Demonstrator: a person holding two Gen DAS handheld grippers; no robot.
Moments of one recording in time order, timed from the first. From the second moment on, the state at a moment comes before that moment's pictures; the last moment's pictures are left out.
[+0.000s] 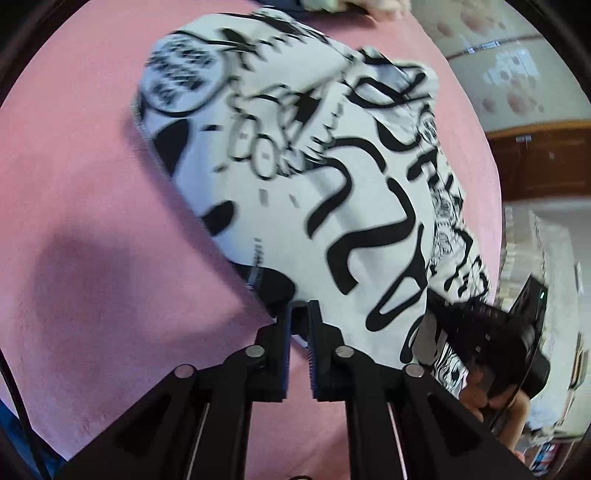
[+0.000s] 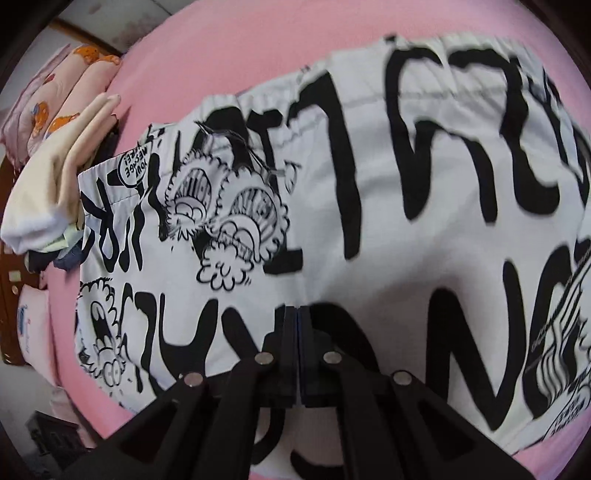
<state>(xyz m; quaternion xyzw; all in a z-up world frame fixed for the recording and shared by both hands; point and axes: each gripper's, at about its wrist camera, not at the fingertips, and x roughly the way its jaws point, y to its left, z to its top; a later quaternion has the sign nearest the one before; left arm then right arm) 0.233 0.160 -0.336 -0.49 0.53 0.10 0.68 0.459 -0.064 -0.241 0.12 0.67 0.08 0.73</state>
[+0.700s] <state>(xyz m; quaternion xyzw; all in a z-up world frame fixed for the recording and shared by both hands) 0.194 0.242 -0.363 -0.58 0.45 0.03 0.68 0.453 -0.045 -0.249 0.07 0.66 0.06 0.75</state>
